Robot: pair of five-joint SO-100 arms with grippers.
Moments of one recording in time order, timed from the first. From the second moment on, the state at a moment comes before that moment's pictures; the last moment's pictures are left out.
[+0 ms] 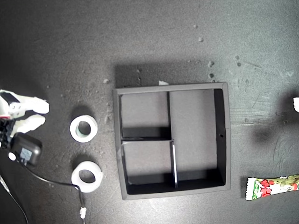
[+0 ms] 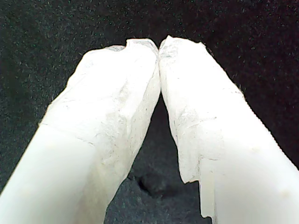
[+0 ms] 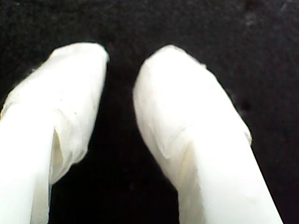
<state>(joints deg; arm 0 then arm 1) 8.8 191.2 176.6 77.7 -77.2 3.6 192.2 178.3 75.8 59.9</state>
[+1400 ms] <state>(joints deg) 7.1 181.8 161.8 51.7 -52.6 -0.1 191.7 178.3 48.1 76.4</state>
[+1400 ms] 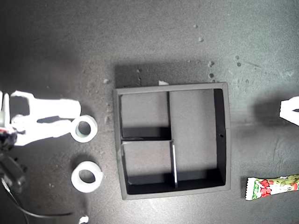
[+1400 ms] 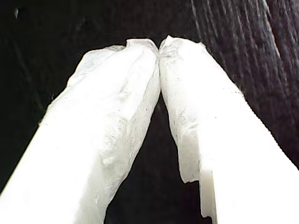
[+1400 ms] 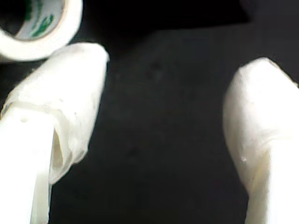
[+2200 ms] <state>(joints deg) 18.1 105.6 121.1 59.4 -57.7 3.6 191.7 178.3 49.7 106.6</state>
